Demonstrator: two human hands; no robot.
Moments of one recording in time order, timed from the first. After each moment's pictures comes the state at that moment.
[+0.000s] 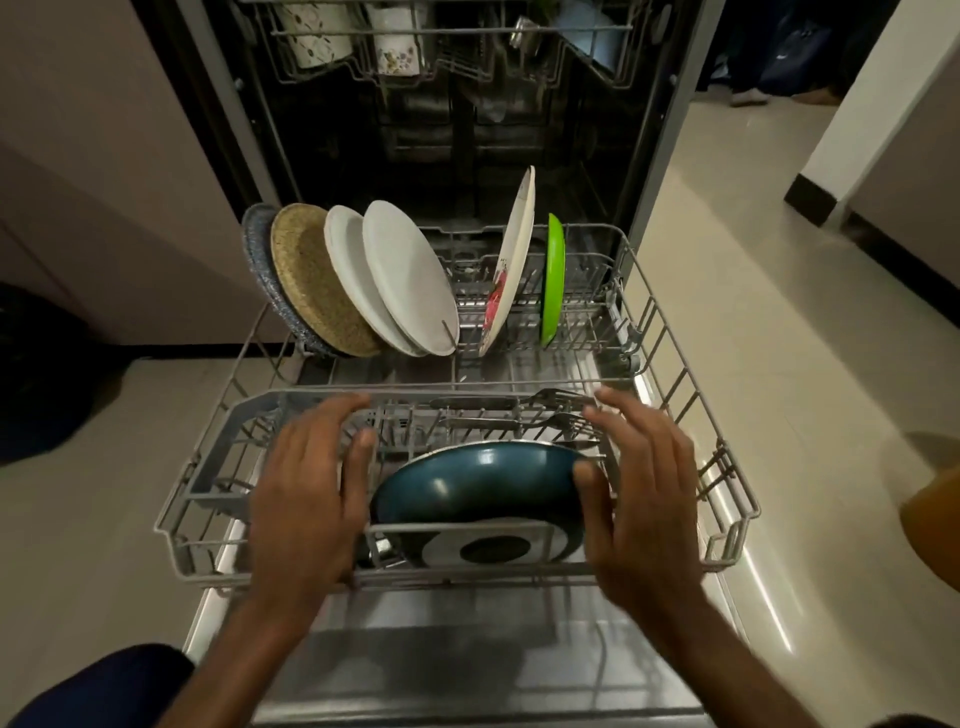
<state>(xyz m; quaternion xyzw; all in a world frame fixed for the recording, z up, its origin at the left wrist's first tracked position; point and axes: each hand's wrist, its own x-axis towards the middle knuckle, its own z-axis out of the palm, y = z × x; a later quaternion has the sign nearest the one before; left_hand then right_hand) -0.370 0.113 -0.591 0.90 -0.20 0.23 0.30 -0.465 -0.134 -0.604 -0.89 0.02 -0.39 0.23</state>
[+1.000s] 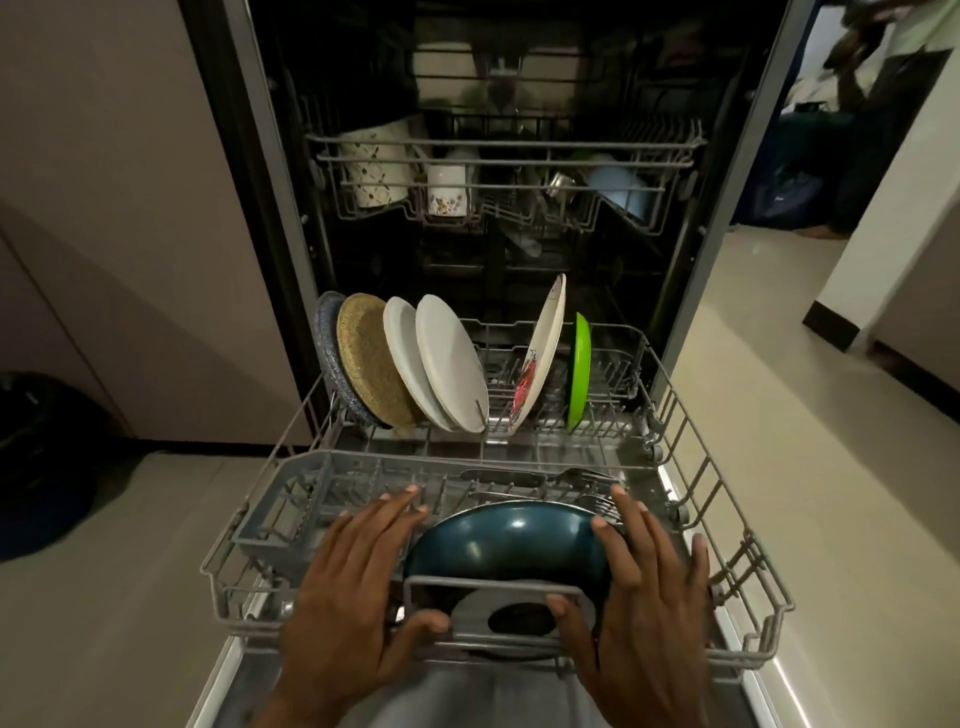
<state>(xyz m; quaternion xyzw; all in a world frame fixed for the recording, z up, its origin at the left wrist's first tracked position) -0.309 0.103 -0.611 0.88 -0.35 0.25 0.21 -0.392 -0.141 -0.629 -0.92 0.04 -0.38 0.08</state>
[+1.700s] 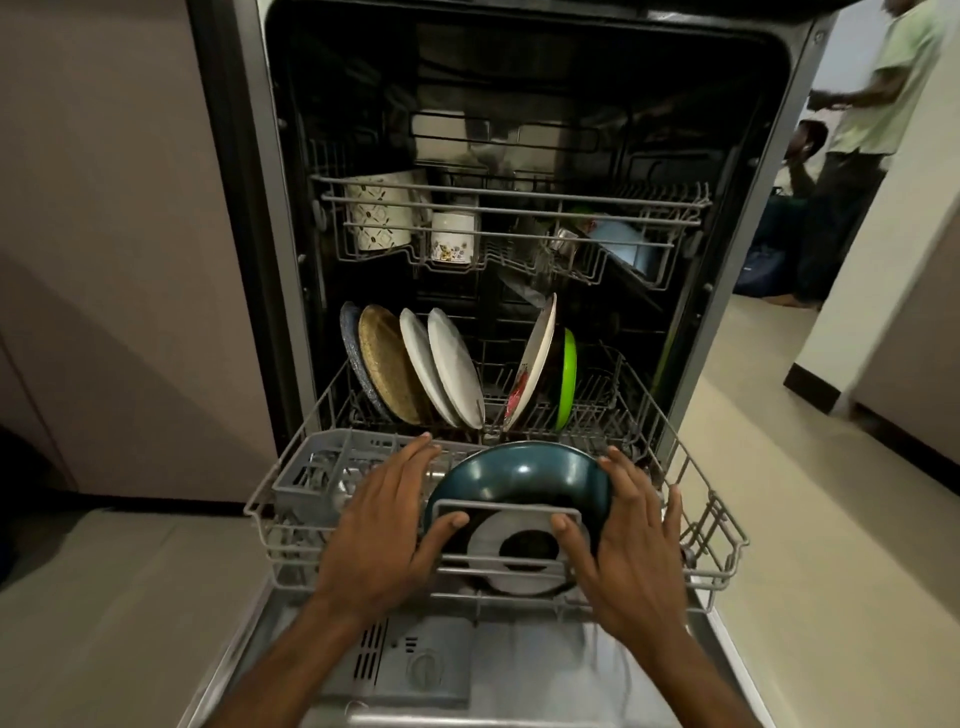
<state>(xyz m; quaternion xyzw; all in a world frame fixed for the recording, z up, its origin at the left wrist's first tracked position) -0.174 0.059 -0.616 0.90 -0.30 0.22 0.23 -0.269 -0.180 -0.624 -0.93 0.09 -0.33 0.14</state>
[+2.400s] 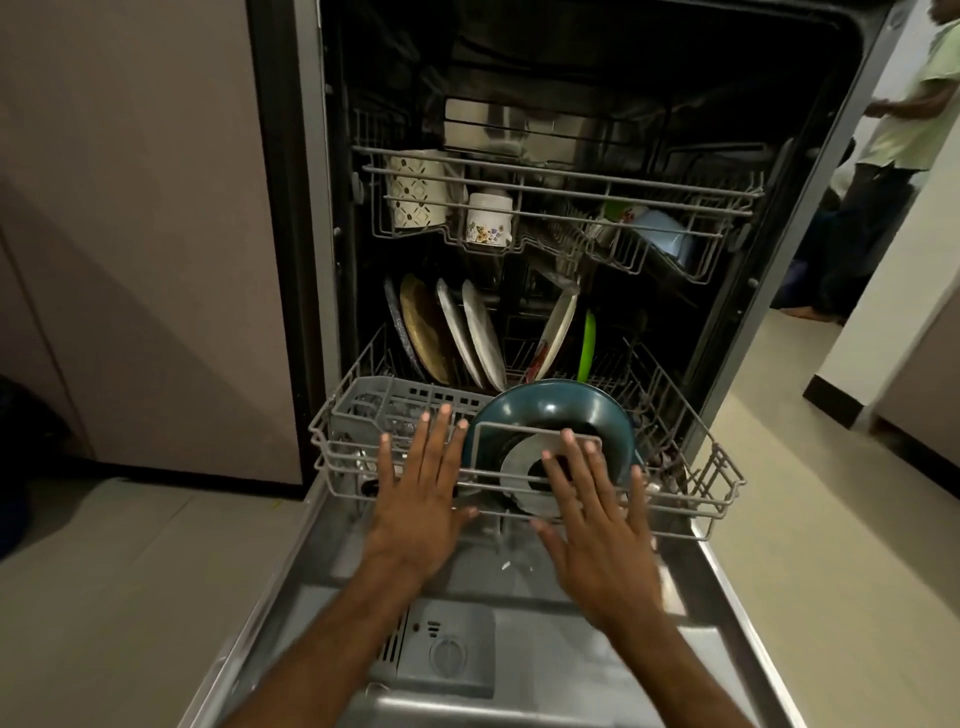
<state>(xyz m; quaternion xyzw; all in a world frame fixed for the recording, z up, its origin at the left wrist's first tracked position) -0.140 0.047 -0.650 0.96 -0.22 0.19 -0.01 -0.232 -0.158 -0.655 -0.95 0.00 -0.30 -0.05</state>
